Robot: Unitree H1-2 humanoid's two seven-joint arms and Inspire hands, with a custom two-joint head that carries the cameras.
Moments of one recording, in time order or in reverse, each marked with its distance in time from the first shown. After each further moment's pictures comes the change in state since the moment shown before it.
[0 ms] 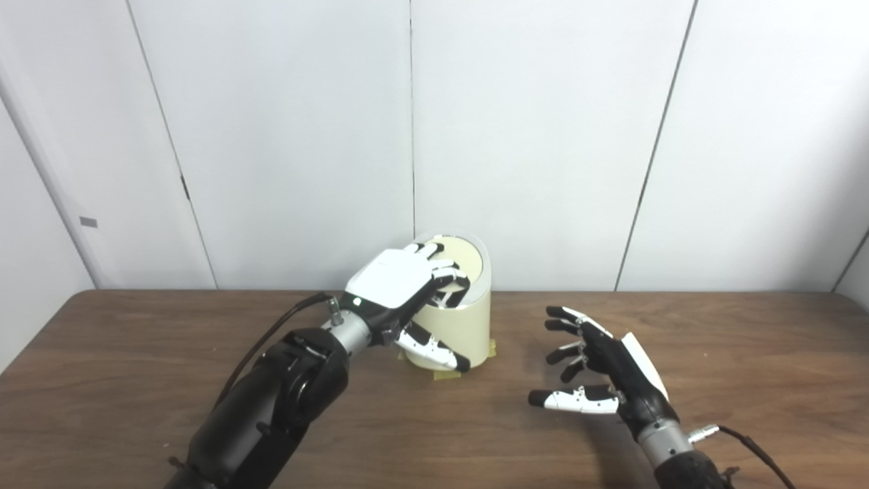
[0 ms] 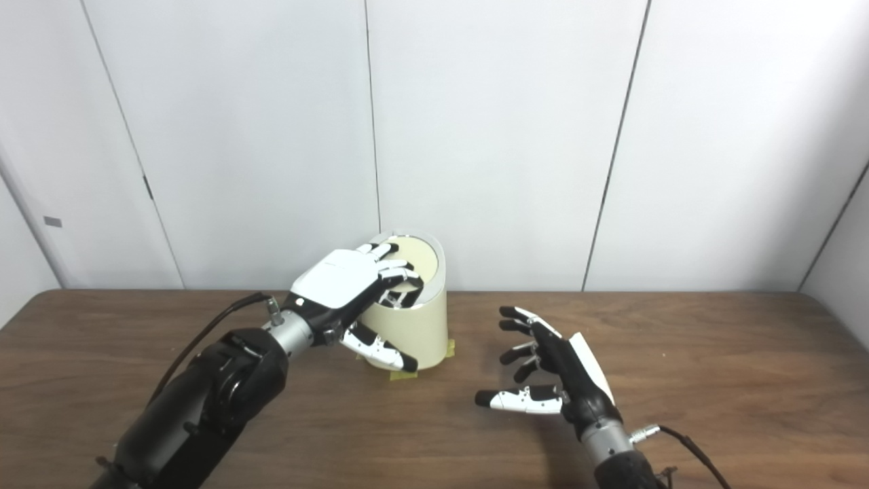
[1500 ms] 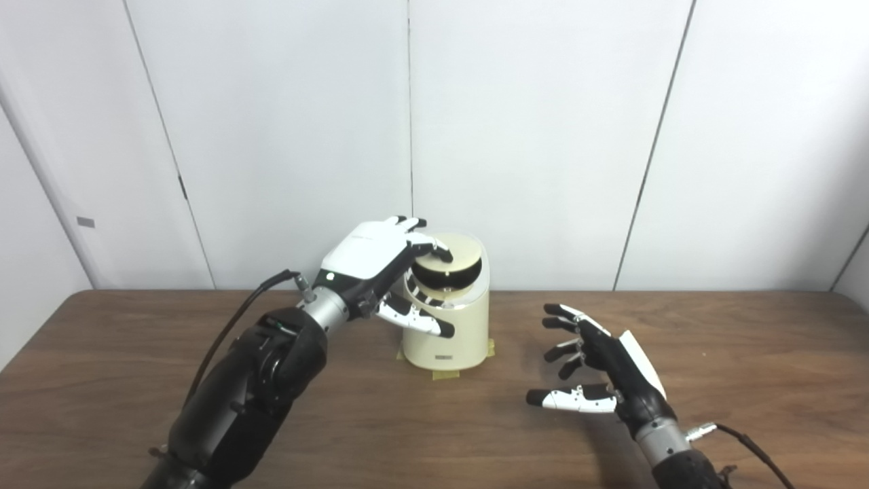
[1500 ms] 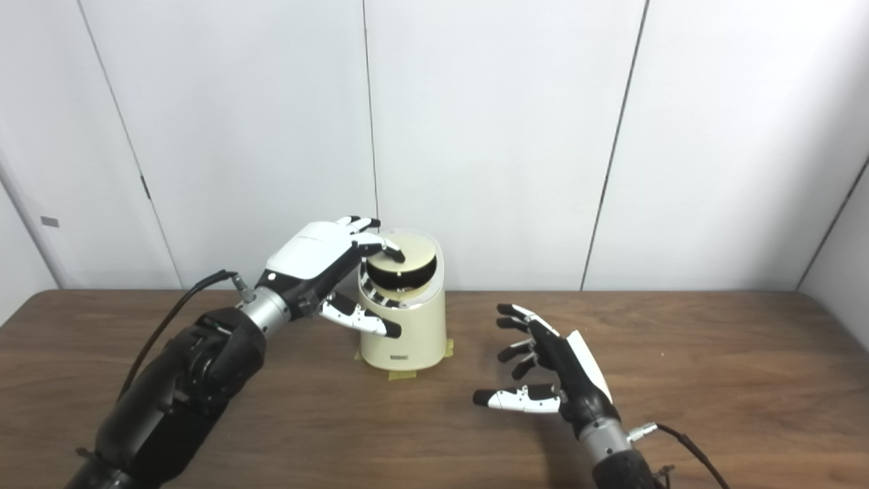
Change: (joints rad) left arm 0.001 0.017 0.099 -0.005 -0.120 -0.070 0.053; right arm -0.007 -0.001 0.002 0.020 -0.017 -0.042 -0.007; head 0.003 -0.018
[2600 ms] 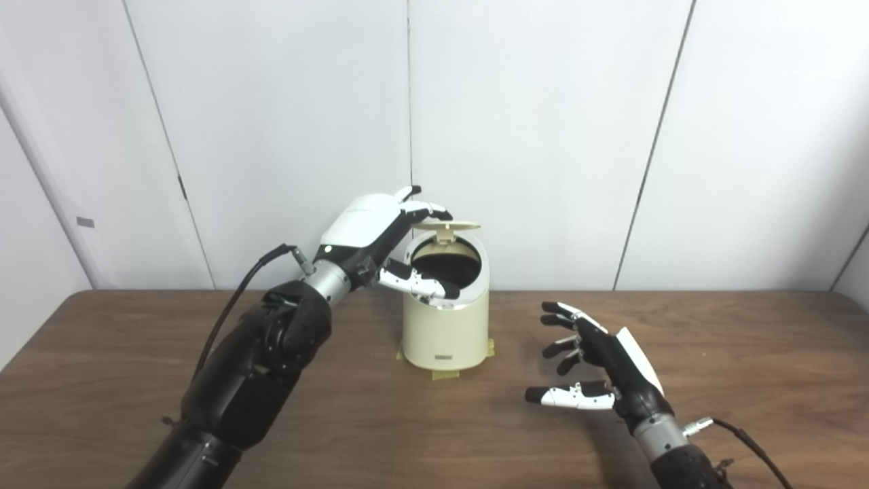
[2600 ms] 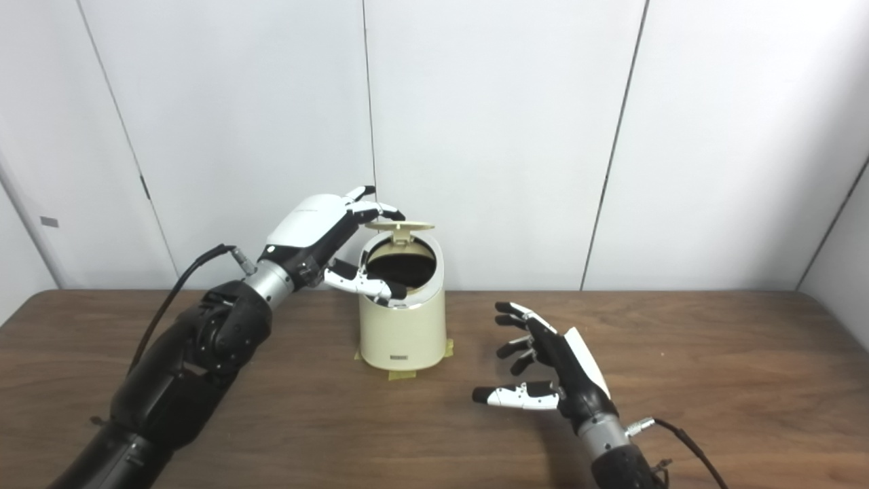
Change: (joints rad) left arm -0.081 -0.021 0.017 0.123 -0.113 -0.001 0.074; right arm -0.023 -0.004 0.003 0.047 -0.008 -0.043 -0.003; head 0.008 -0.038
